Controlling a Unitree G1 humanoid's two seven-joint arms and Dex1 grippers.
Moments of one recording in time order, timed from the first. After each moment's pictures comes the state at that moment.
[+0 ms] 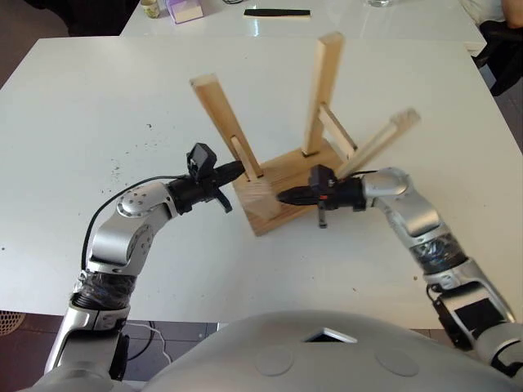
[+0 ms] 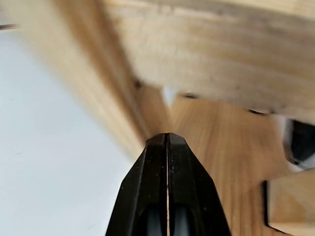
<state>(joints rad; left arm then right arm) -0.05 0.59 -0.06 -0.14 -0.46 0.37 -0.70 -0.22 -0.34 0.42 -0.05 0.23 0.22 0.96</state>
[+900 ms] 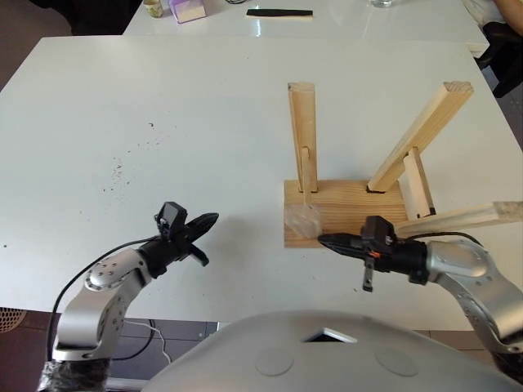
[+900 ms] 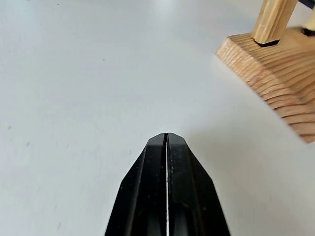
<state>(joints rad) 0.43 0.51 0.12 -0.47 -0.50 0.50 -0.60 0.30 -0.64 0.17 -0.65 0.38 0.41 0.89</state>
